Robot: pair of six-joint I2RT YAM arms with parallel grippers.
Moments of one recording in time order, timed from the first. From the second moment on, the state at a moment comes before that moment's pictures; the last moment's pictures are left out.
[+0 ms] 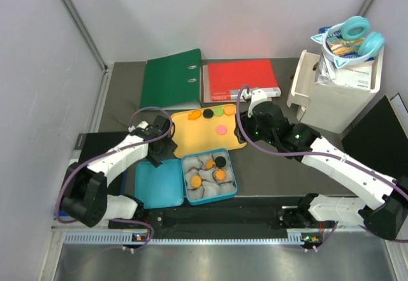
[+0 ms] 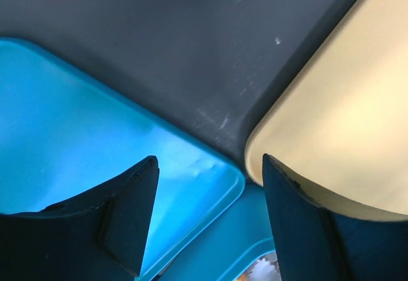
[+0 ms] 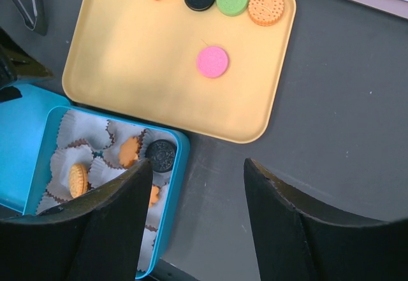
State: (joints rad) left arm -0.44 1.31 0.77 -0.72 -0.26 -1.22; right arm 0.81 1.13 1.06 -0.55 0.23 0.32
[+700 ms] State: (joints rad) left arm -0.36 1.32 0.65 -0.59 -0.23 -1.29; right arm 0.81 1.14 1.06 -0.55 0.23 0.32
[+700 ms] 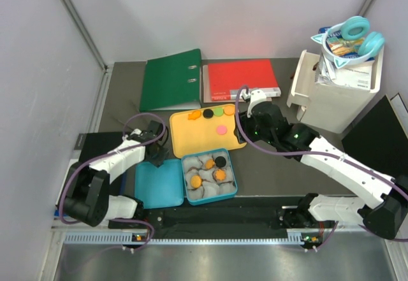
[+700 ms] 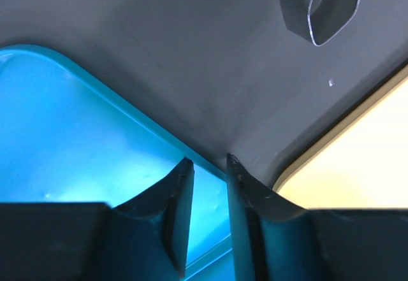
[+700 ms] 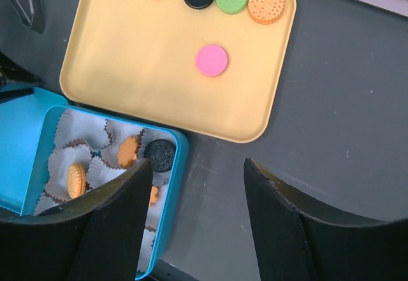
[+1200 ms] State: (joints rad) left arm -0.34 1.36 0.64 -0.46 -0.20 -1.33; right arm 0.81 1.15 1.06 -0.55 0.23 0.32
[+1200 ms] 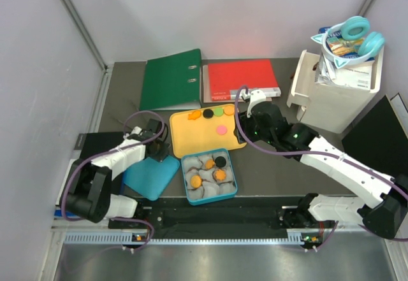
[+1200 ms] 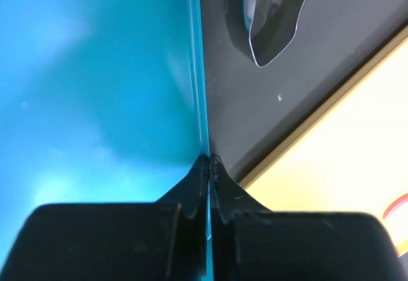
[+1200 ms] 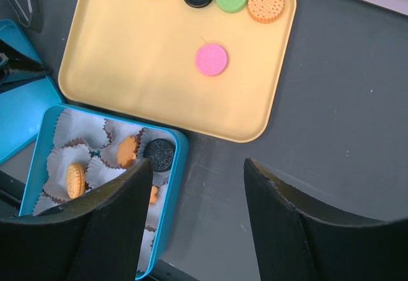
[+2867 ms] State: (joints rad) left arm -0.58 1.57 1.61 -0.90 0.08 -0.60; right arm 0.53 1.20 1.26 -0.51 -0.08 0.52
